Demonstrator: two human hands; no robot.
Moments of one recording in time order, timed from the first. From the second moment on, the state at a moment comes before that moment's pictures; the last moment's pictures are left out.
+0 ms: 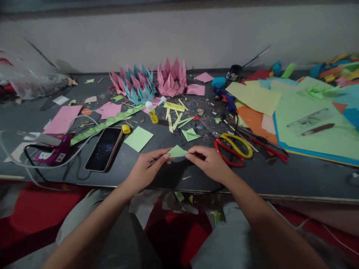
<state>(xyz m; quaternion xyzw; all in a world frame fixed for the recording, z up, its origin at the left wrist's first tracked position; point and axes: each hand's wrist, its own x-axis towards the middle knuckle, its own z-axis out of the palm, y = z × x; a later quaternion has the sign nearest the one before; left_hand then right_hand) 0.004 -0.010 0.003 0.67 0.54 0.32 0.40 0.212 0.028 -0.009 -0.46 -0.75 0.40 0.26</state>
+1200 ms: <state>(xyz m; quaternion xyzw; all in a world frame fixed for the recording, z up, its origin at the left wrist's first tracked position) 0.011 0.016 0.000 0.40 0.50 0.46 0.62 0.164 0.014 -0.026 -0.45 -0.51 0.59 0.43</state>
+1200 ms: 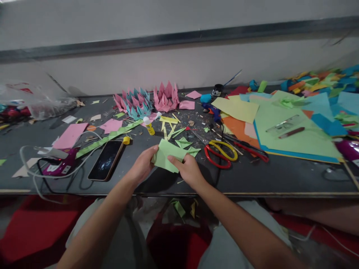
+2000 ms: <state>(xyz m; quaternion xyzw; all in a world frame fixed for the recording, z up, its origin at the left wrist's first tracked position) -0.022 -0.001 -0.017 0.70 0.54 0.32 0.35 0.174 0.022 -0.031 -0.44 -0.63 0.56 0.30</state>
